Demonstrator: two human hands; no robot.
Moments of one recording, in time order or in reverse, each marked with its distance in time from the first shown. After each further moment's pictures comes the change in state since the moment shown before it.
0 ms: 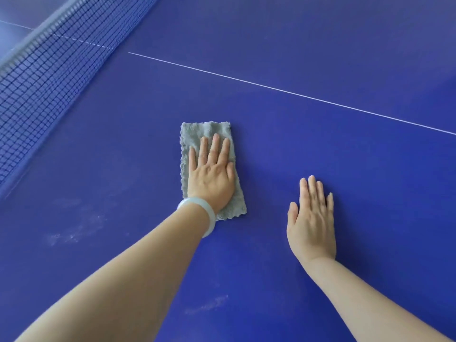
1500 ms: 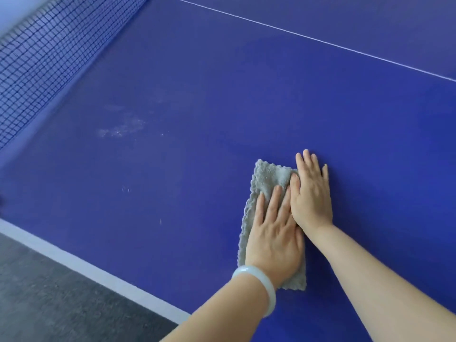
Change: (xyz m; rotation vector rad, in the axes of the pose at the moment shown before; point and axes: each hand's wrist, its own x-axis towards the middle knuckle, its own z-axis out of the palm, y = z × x) left_hand -0.296 0.110 0.052 -0.097 0.005 0.208; right_hand -0.129 0.004 -0.006 0.286 -0.028 -0.166
